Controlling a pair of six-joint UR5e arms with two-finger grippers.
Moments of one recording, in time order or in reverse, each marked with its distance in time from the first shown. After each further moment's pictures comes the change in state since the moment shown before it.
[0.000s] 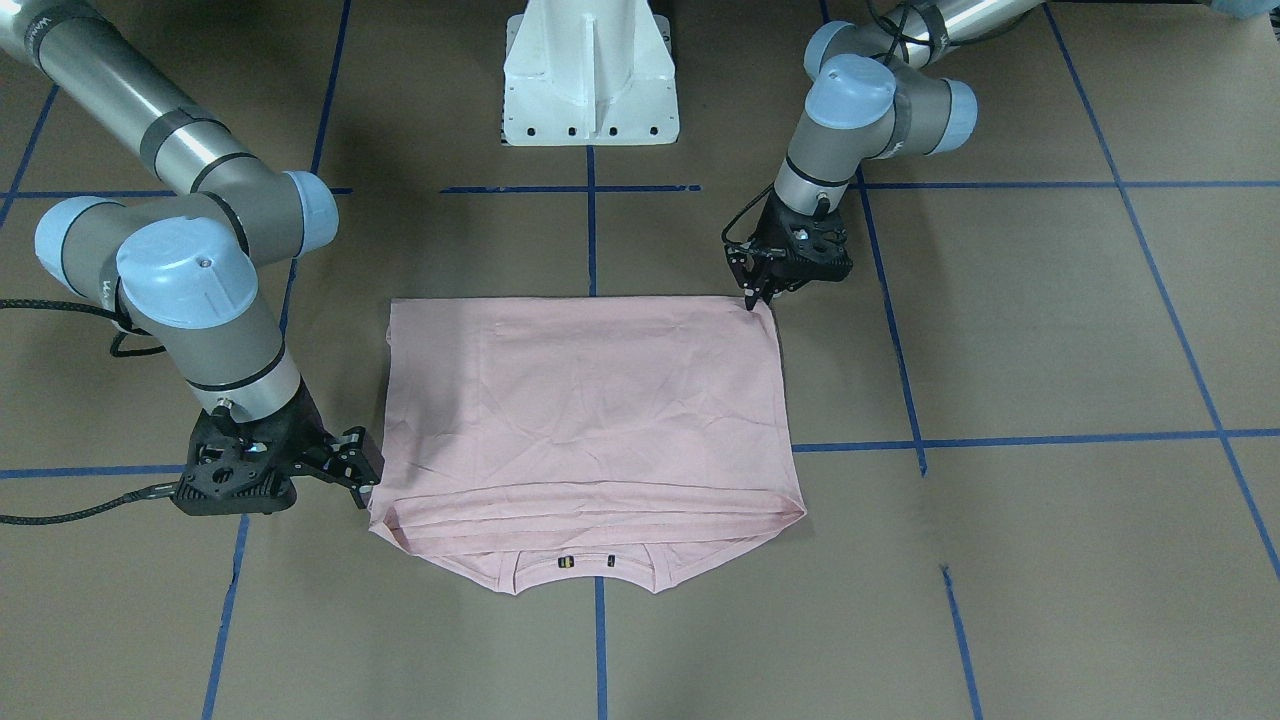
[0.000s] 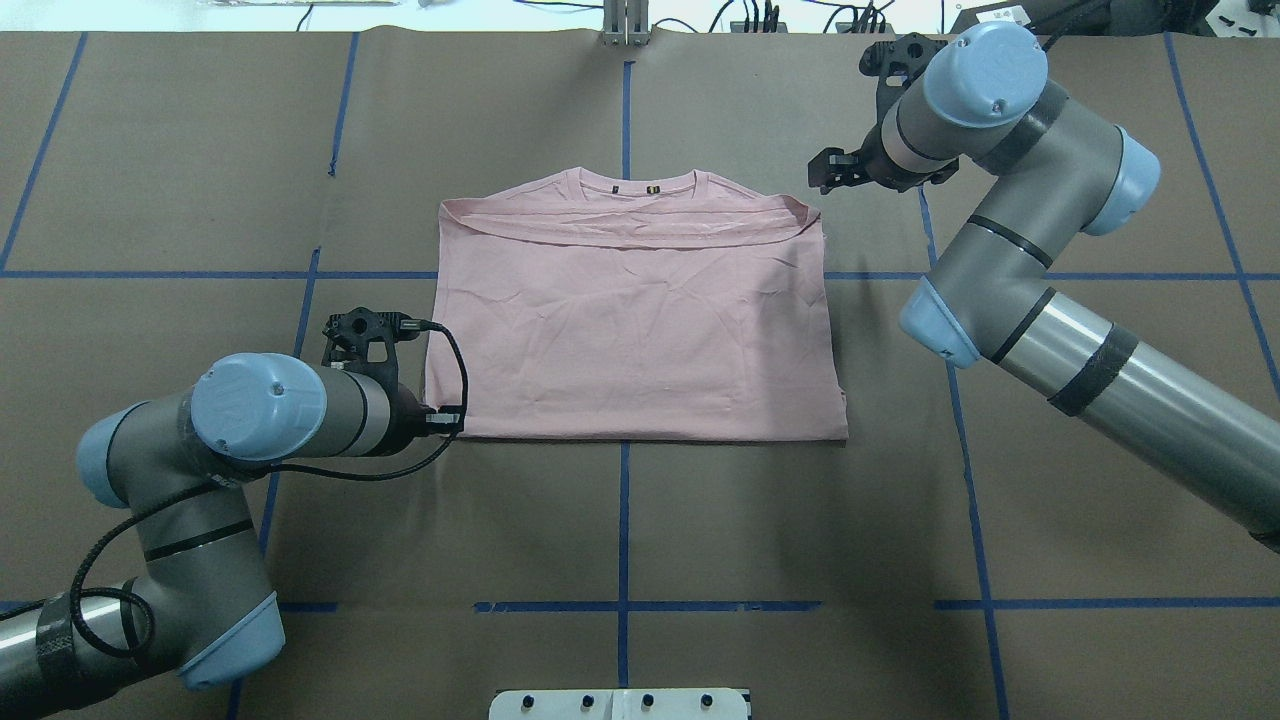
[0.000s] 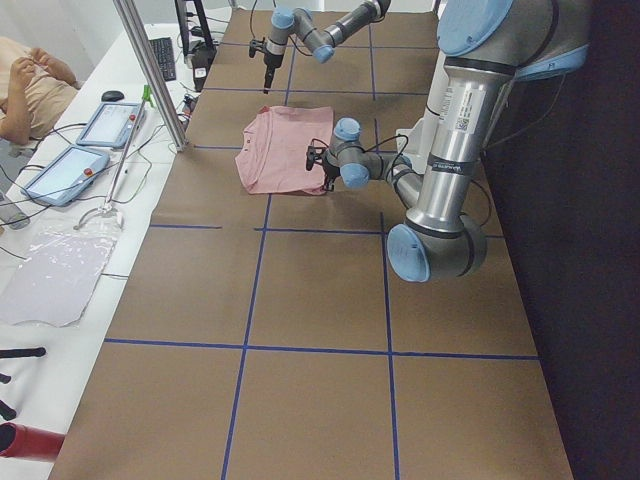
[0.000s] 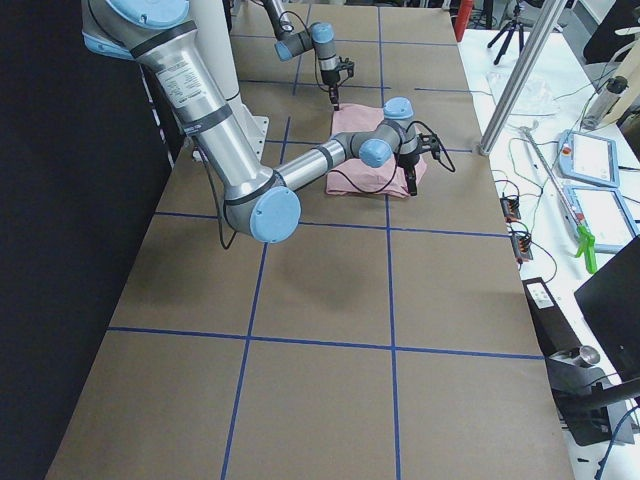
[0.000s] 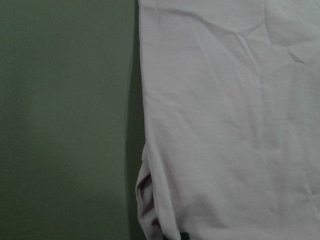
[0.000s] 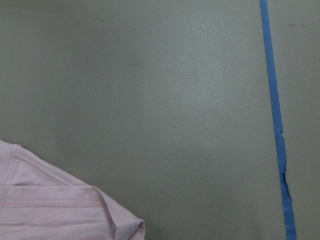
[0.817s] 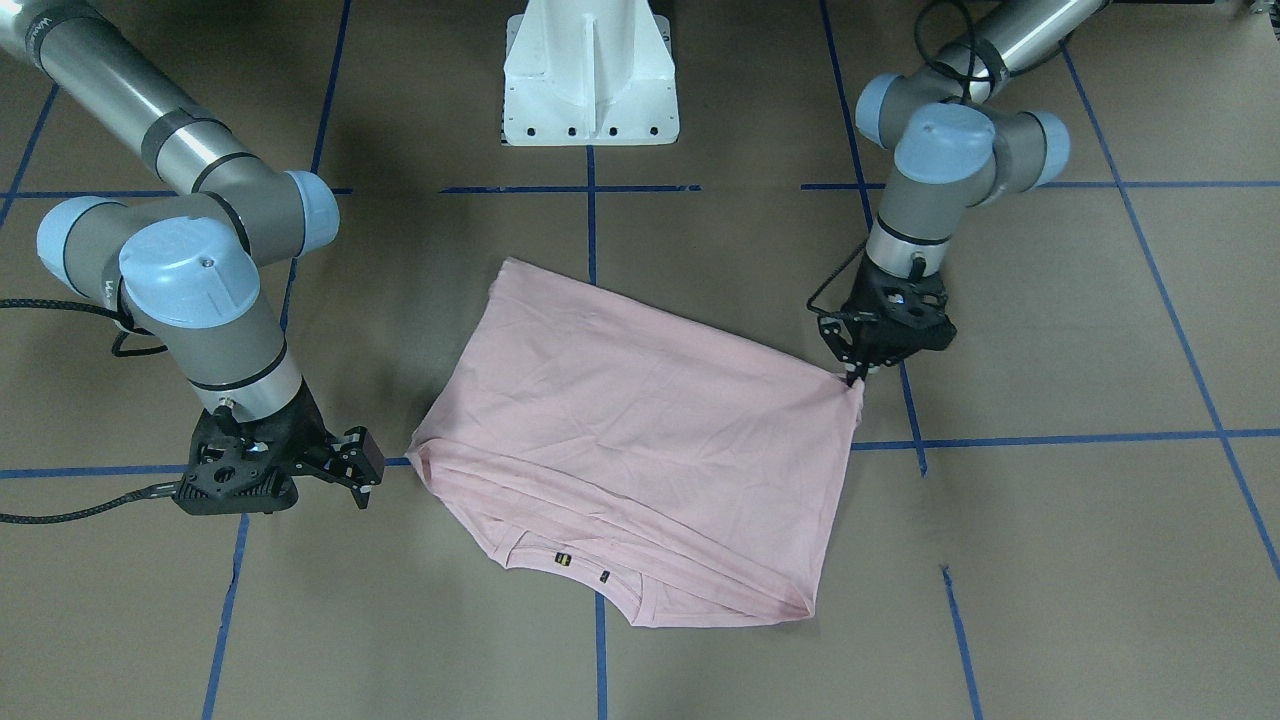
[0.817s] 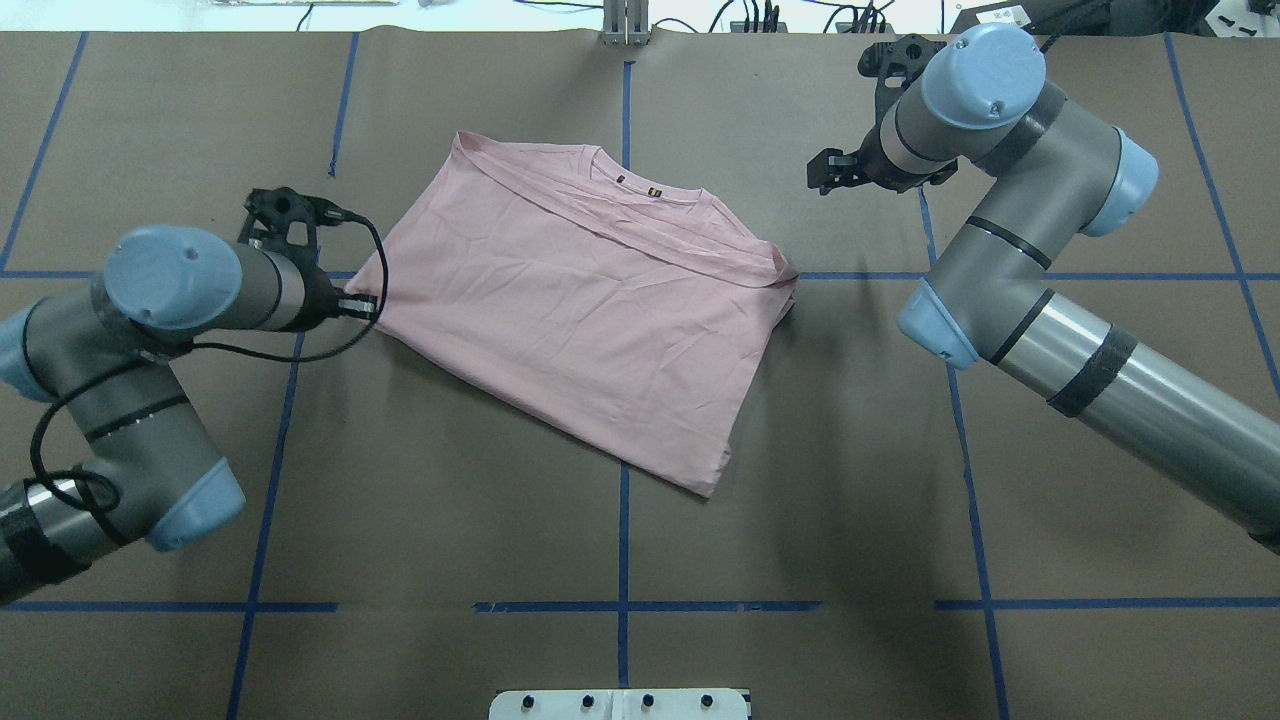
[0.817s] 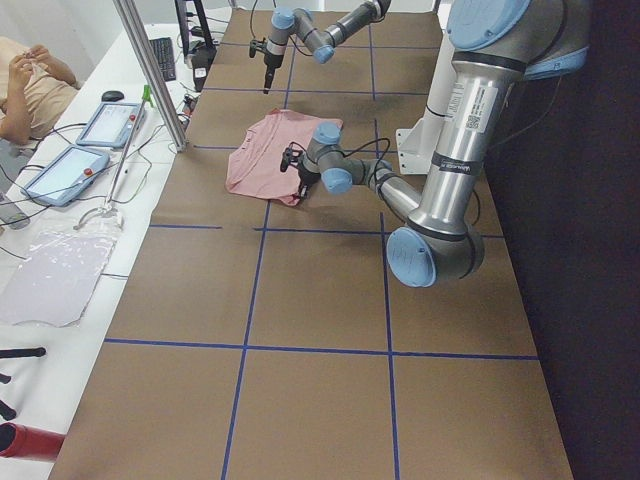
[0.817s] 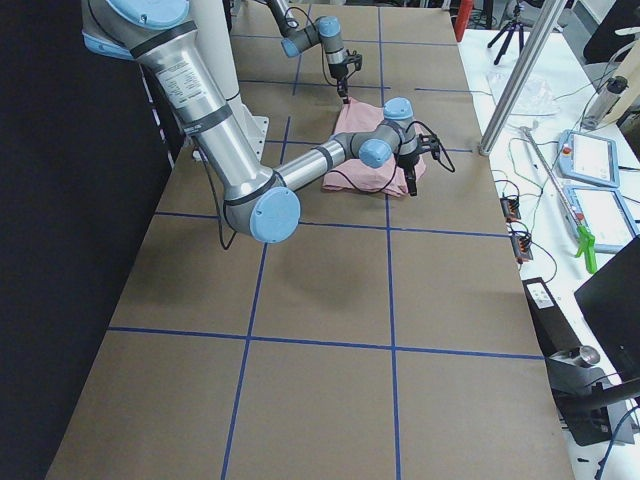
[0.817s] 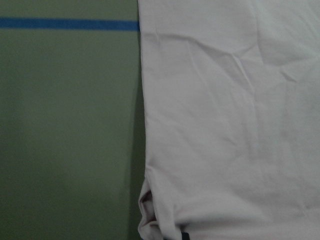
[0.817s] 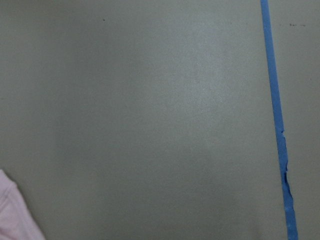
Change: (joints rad) left arm -0.261 -0.016 0.130 -0.006 -0.001 0.367; right arm -0.003 0.001 0.000 0.000 -0.003 0.001
